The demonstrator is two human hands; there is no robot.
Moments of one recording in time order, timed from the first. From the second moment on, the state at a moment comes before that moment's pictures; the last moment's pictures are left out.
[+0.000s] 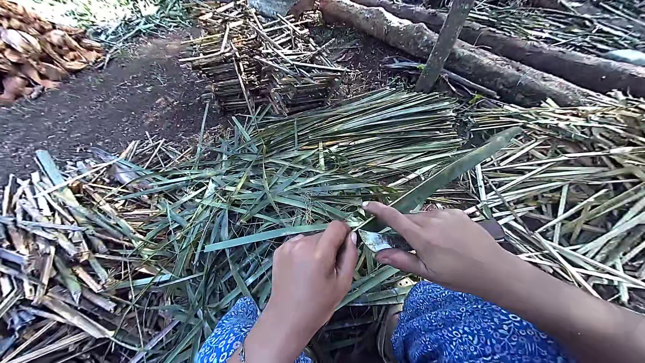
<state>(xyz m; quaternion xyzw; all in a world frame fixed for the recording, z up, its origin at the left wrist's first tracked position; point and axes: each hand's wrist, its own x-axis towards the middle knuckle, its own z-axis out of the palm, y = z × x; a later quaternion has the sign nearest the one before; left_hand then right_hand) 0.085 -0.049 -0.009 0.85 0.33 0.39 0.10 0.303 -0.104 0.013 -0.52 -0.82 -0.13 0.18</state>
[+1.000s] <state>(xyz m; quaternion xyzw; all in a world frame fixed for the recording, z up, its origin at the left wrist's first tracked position) 0.047 -0.025 -0.003 0.87 0.39 0.31 0.06 0.387 -0.087 0.017 -0.72 -0.65 -0.12 0.20</state>
